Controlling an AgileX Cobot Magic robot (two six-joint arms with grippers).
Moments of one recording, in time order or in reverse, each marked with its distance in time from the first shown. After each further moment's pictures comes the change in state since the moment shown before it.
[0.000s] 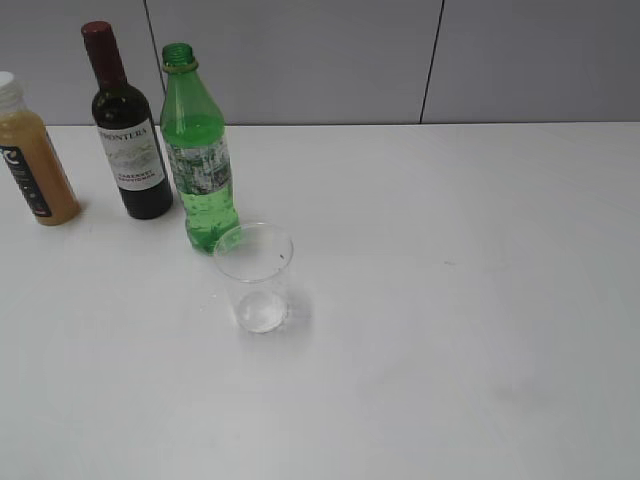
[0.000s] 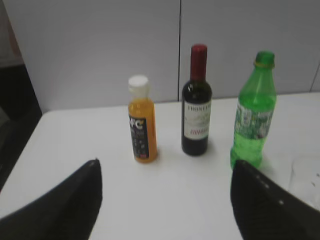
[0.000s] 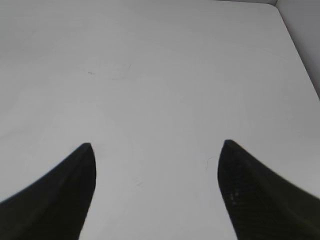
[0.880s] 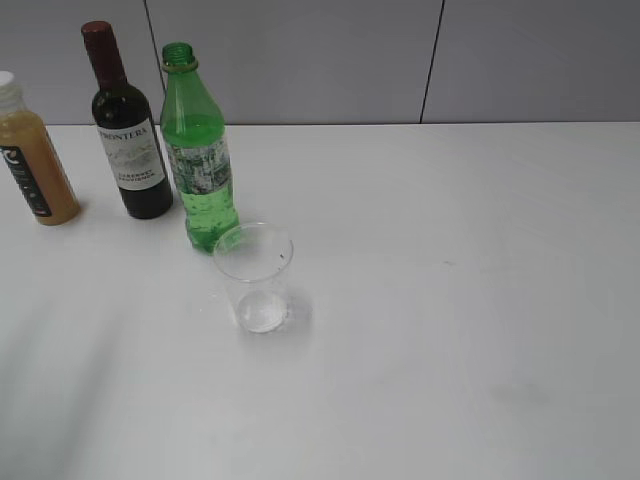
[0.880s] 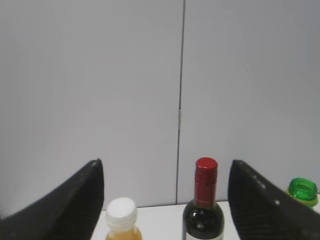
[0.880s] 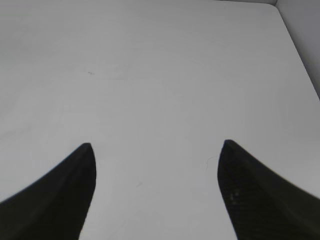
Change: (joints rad) left arm -0.078 0.704 0.000 -0.036 -0.898 0.017; right arm 0.000 0.000 0.000 0.000 0.000 0.001
